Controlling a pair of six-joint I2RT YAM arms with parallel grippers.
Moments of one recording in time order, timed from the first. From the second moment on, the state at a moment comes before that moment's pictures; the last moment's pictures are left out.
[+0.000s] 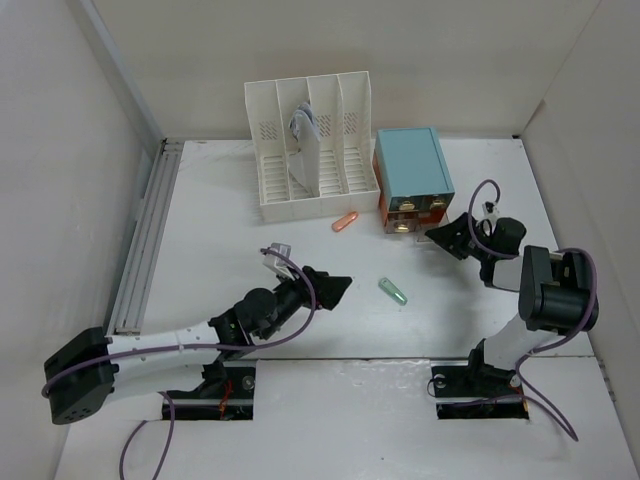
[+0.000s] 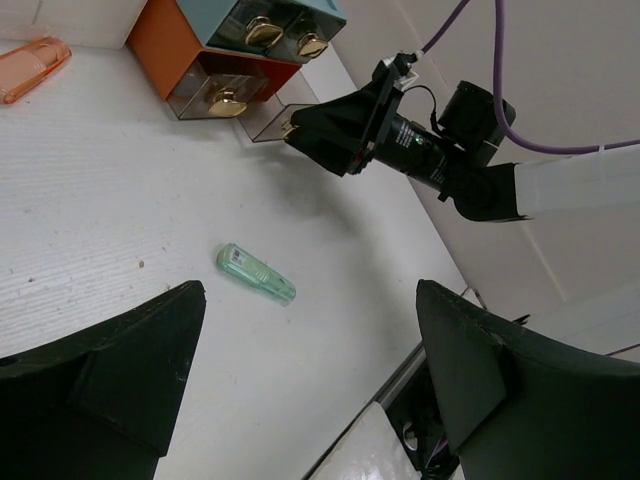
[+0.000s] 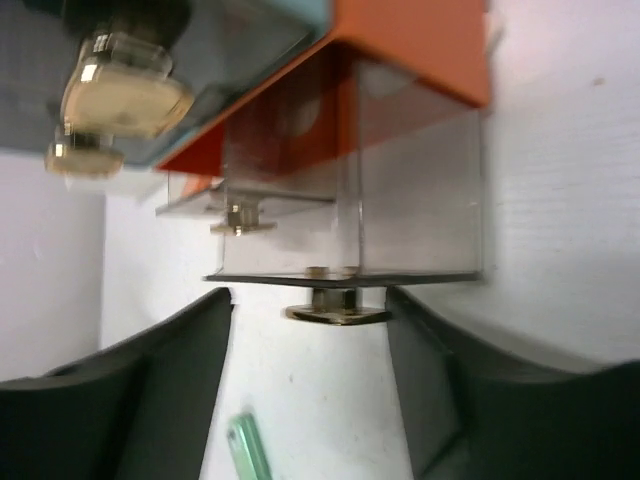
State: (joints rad) left arm -1.12 0.91 0.26 0.63 -0.37 -0.78; right arm -0.22 1.64 0.48 0.71 -0.74 0.67
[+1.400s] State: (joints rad) left arm -1.12 0.84 0.25 0.59 -0.36 -0.77; right arm -0.26 1.72 0.64 0.16 -1.14 0.39
